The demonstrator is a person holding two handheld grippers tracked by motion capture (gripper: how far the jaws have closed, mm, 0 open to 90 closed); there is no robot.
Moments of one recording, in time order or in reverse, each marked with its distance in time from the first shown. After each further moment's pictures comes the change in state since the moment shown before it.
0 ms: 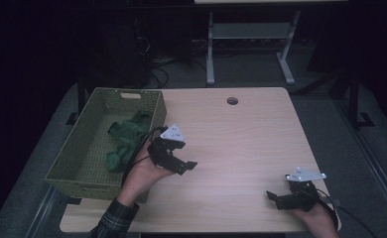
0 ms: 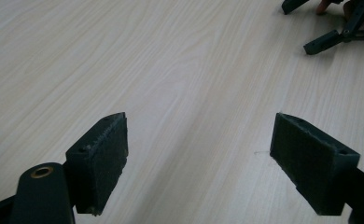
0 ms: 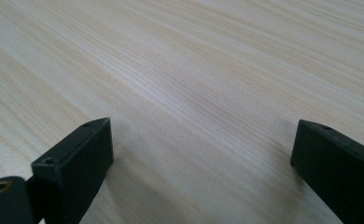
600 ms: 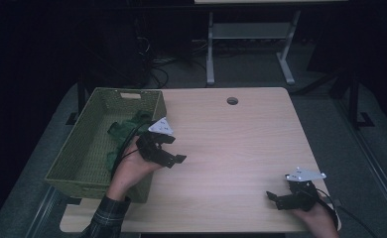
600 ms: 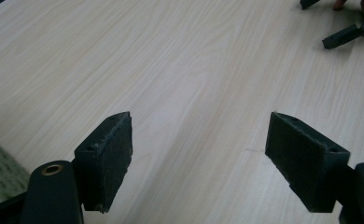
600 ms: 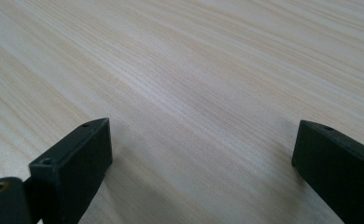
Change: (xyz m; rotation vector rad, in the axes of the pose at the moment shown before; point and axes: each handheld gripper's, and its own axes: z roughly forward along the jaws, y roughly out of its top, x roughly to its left) left arm 0.022 -0.008 -0.023 0.009 0.036 -0.018; right arm 0.000 0.000 0.000 0.001 0.005 -0.002
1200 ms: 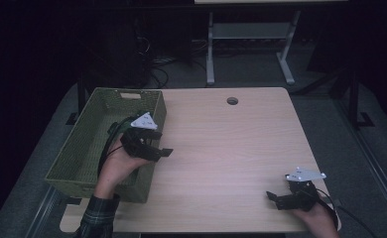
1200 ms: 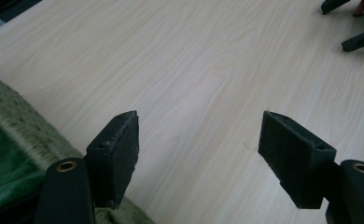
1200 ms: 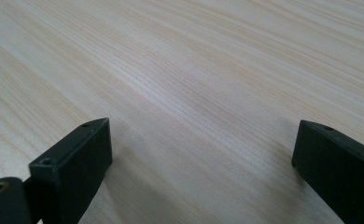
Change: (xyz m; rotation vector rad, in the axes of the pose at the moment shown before) left arm 0.019 -0.013 -0.028 -0.023 0.053 -0.044; right arm 0.000 0.000 0.000 0.000 0.000 0.000
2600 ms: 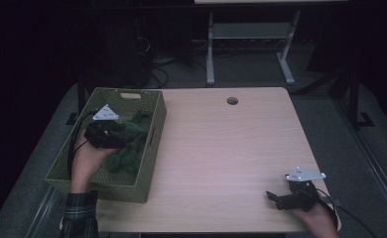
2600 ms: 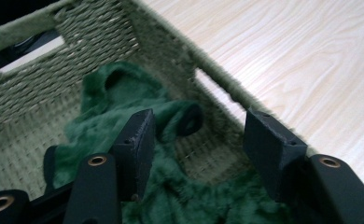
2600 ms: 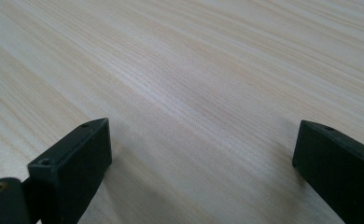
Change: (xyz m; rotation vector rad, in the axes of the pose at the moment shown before) left arm 0.066 -0.049 -0.046 -0.010 0.251 -0.123; right arm 0.000 0.000 0.000 0.000 0.000 0.000
